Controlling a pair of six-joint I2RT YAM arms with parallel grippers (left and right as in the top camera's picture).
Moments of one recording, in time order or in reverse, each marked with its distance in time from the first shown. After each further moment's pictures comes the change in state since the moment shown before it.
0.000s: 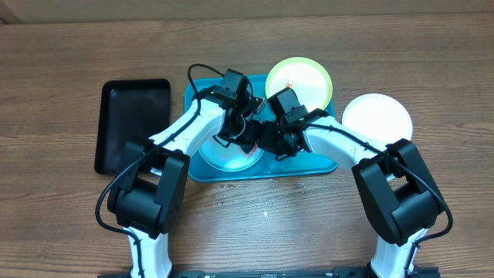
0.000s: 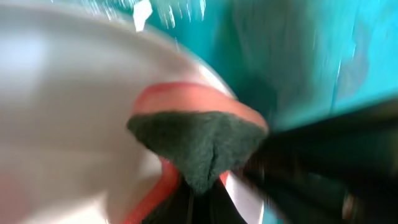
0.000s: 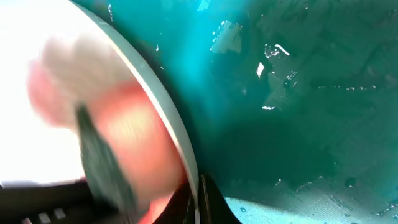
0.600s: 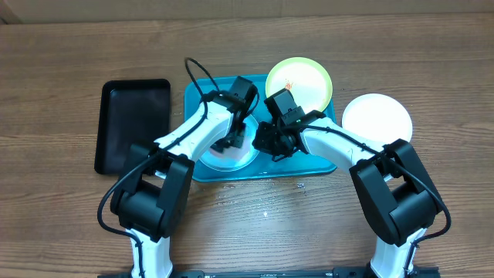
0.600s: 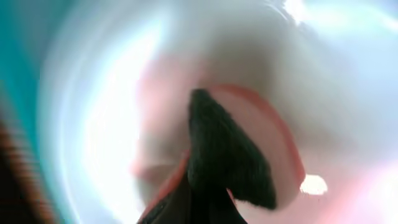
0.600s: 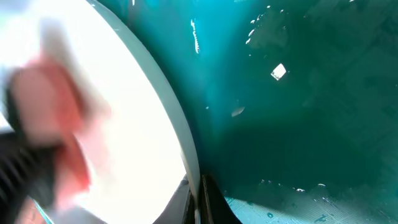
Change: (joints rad) left arm -0.034 -0.006 0.003 -0.055 -0.689 -0.317; right arm 0.014 0.003 0.000 0.022 -0.012 -0.001
